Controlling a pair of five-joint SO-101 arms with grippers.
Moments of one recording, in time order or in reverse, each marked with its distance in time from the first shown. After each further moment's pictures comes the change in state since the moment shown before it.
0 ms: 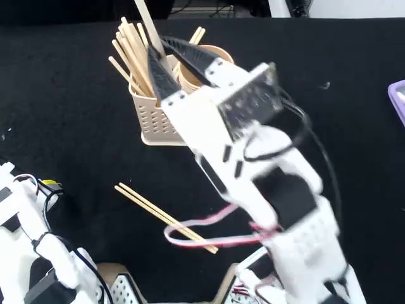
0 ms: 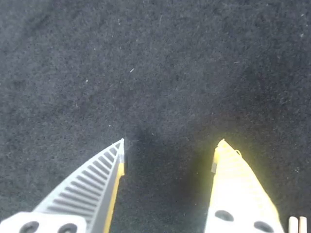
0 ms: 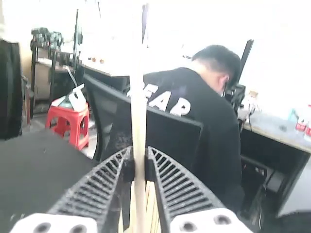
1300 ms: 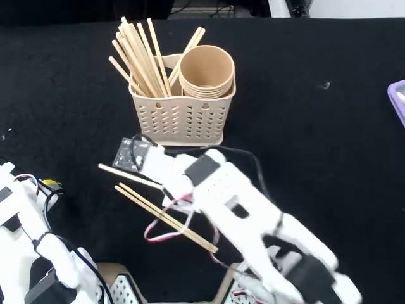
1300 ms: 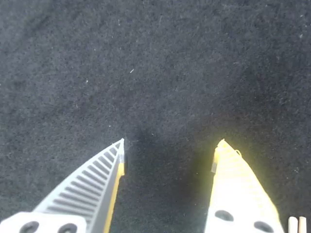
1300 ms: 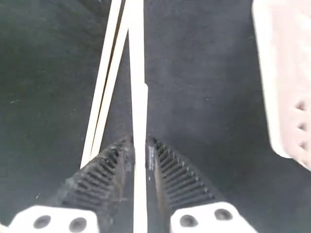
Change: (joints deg) left arm 0.0 -0.1 0.0 0.0 0.0; right arm -6.7 16.0 26.7 36.2 18.6
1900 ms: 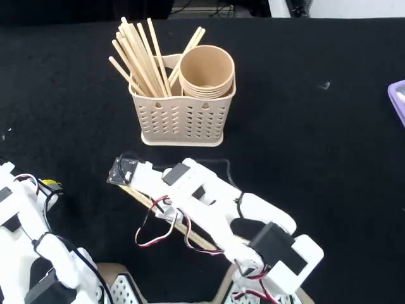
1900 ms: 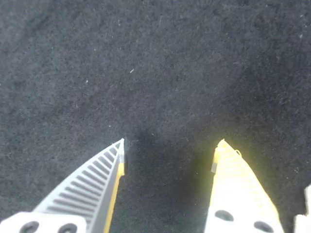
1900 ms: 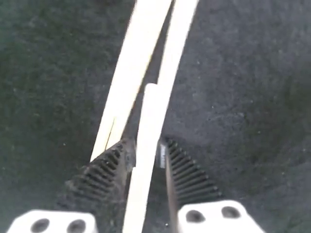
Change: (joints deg) left arm 0.0 0.0 0.0 0.0 0.0; right arm -4.0 25.7 2.4 -16.2 -0.5
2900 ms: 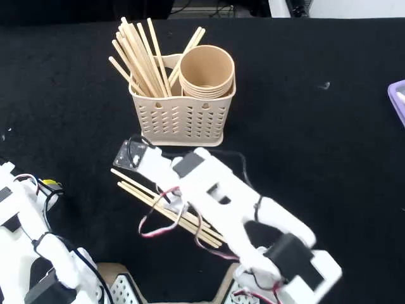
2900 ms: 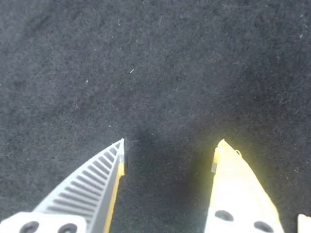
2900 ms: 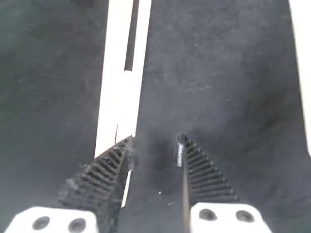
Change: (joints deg) left arm 0.0 0.0 0.0 0.0 0.0; right arm 3.3 -10.8 -0.6 8.4 -3.3
